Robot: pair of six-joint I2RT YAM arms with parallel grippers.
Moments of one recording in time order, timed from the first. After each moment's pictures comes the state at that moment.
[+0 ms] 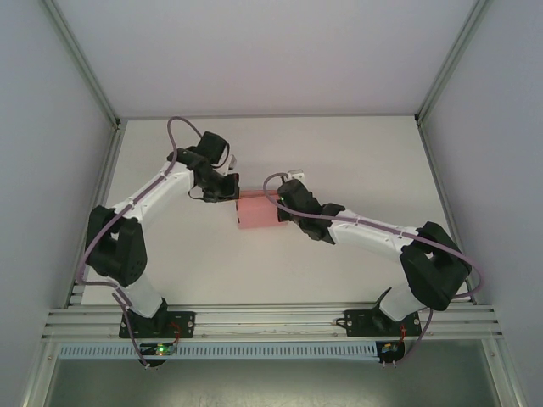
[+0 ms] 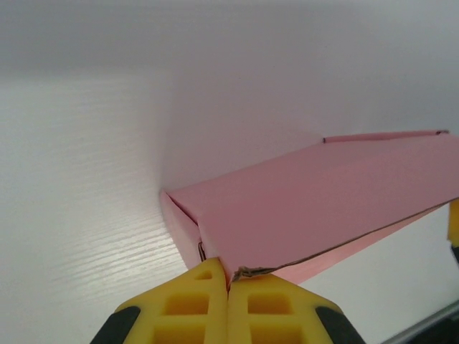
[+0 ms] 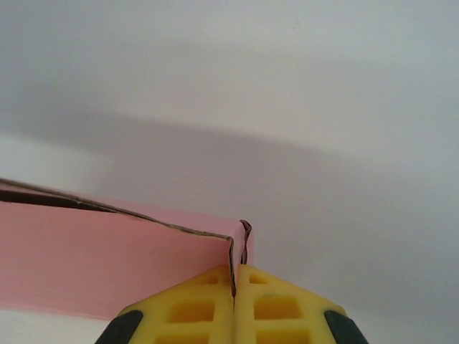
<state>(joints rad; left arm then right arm) -0.38 1.67 1.35 -0.88 0.36 -0.42 0.79 1.52 0.90 -0.15 0.35 0.47</state>
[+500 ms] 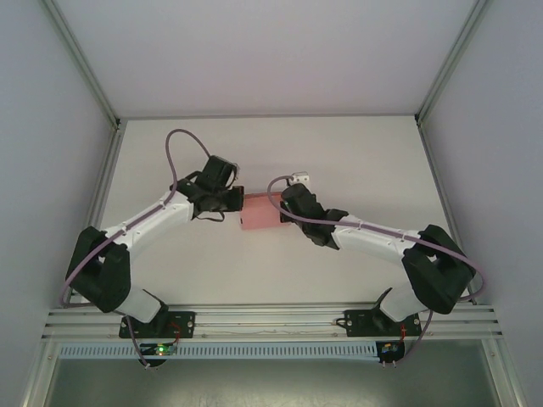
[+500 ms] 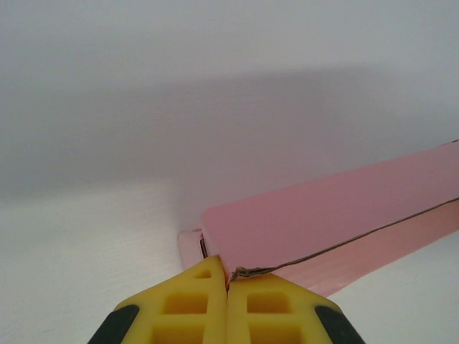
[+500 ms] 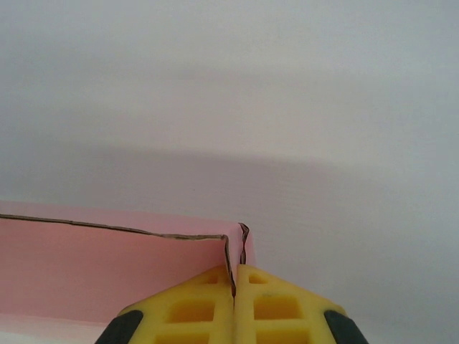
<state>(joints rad) -0.56 1.47 1.02 -0.47 0.05 -0.54 0.80 1.48 0.80 -0.03 0.39 0.50</state>
